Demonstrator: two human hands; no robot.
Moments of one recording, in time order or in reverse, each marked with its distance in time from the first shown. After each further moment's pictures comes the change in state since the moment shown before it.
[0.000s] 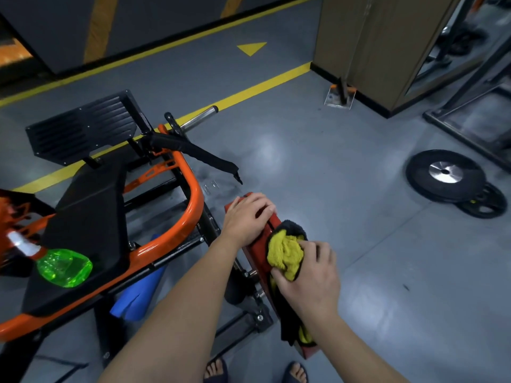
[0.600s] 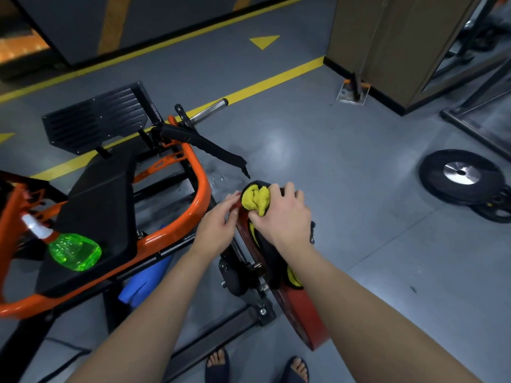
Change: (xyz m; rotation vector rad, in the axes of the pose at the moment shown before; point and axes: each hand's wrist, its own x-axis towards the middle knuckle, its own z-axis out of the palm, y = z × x) left_hand -0.063 -0.033 -0.030 -0.324 0.199 -0.111; right_hand 0.098 -0.063 0.034 -0.163 -0.170 -0.098
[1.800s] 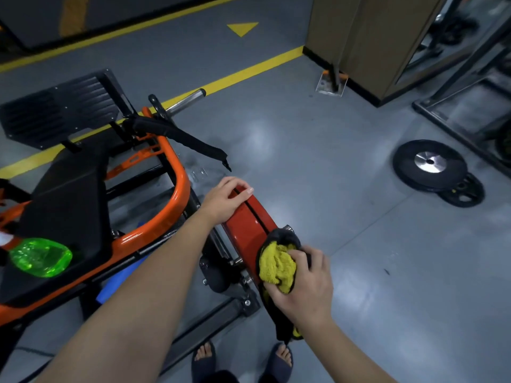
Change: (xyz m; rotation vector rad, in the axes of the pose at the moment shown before) left_hand 0.072 0.006 0.034 0.069 -0.255 -0.050; right_hand -0.139 0.083 -0.006 0.227 0.194 -0.017
